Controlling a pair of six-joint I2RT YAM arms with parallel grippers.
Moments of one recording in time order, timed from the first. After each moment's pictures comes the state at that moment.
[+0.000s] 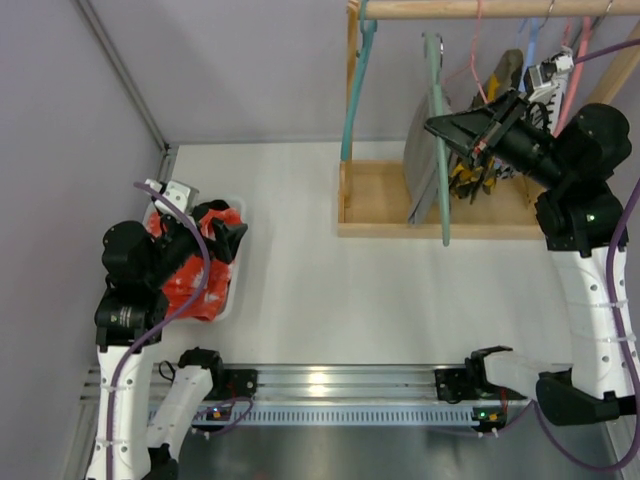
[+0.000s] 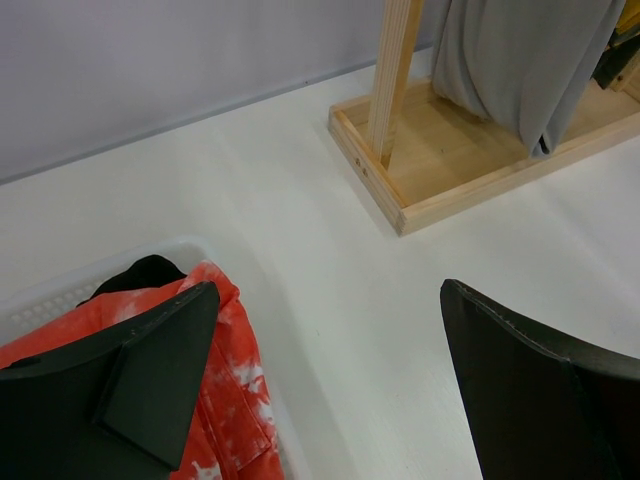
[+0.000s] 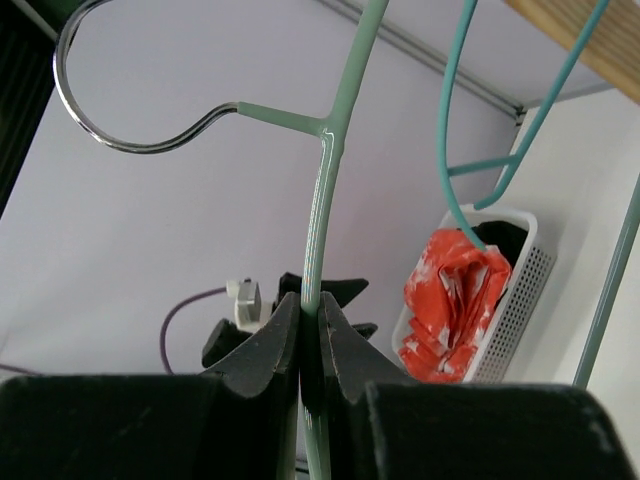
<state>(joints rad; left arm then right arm) -0.04 0.67 1.08 -0.55 0.45 0.03 0.18 1.14 1.67 -0.39 -0.67 1.15</state>
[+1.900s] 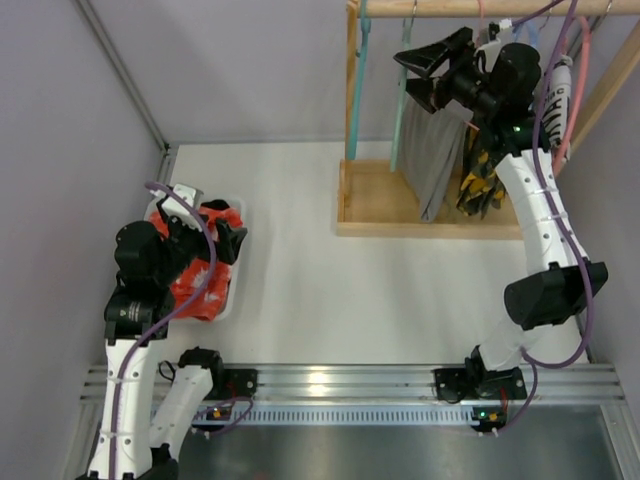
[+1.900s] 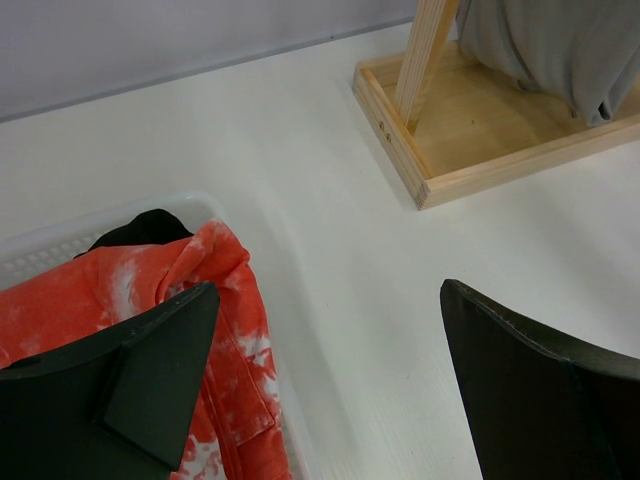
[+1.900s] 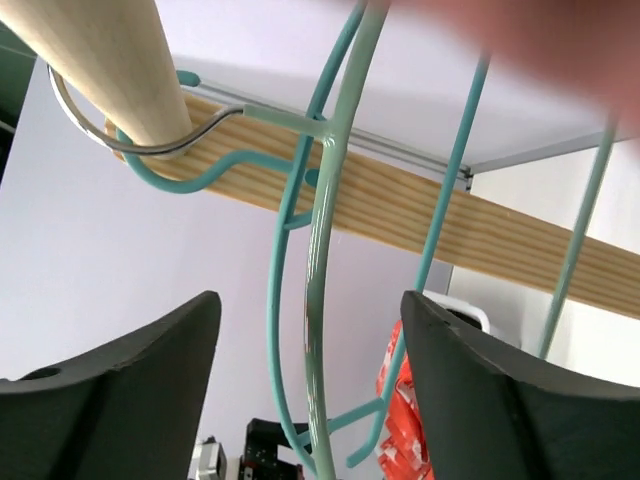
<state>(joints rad) -0.04 0.67 0.99 -0.54 0.38 0.02 0.18 1.69 1.96 -0.22 -0.54 1.22</state>
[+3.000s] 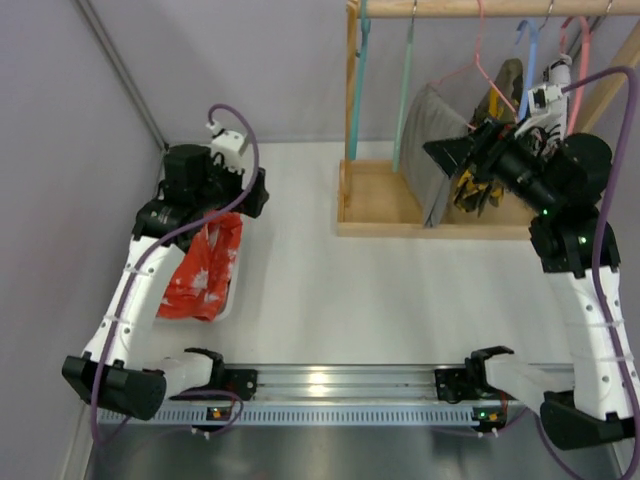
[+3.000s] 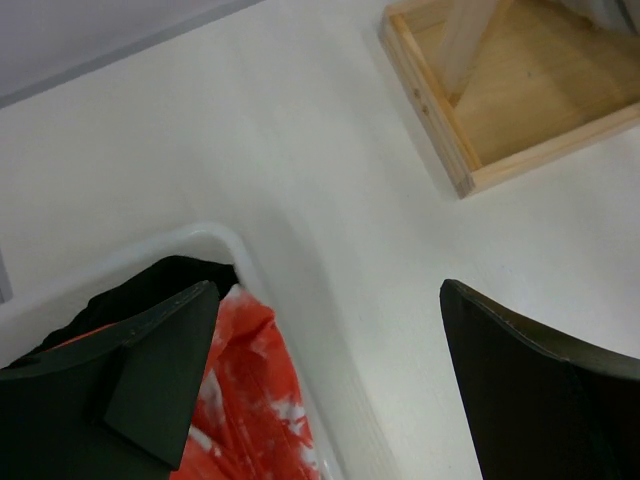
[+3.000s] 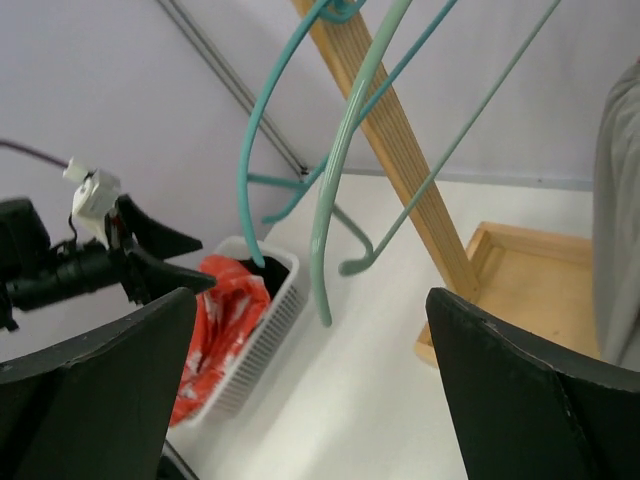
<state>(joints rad) -0.17 1.17 1.36 -0.64 0.21 0.10 0.18 1.07 1.51 -0.39 -0.44 0.54</state>
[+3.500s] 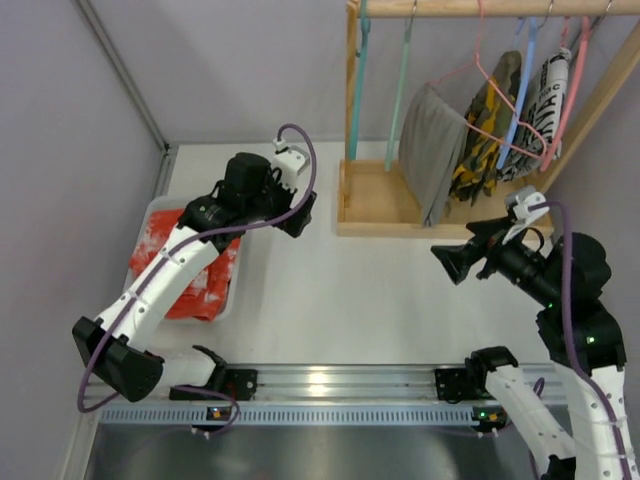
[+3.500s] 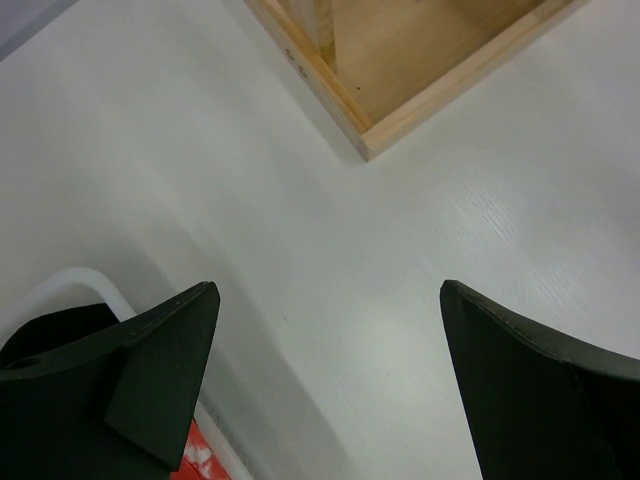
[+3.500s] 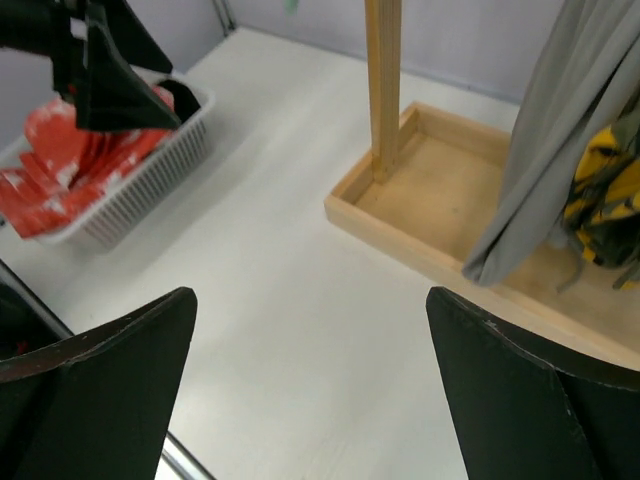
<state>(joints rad) -0.52 1.30 1.38 -0.66 0.08 0.11 0.18 0.59 1.11 -0.64 -0.47 0.10</state>
